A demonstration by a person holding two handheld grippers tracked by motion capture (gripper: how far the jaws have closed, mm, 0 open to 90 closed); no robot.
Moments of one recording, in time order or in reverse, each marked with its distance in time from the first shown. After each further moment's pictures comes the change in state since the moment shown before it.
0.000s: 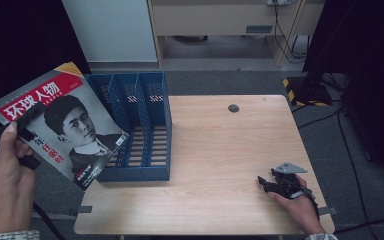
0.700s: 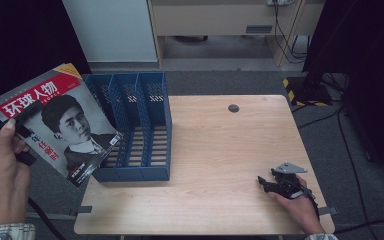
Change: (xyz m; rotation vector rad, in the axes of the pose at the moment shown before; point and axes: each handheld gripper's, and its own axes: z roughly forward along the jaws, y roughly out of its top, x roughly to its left) left arm 0.024 0.007 0.010 0.038 0.014 0.035; right arm 0.000 0.000 0.000 0.000 0.000 -0.002
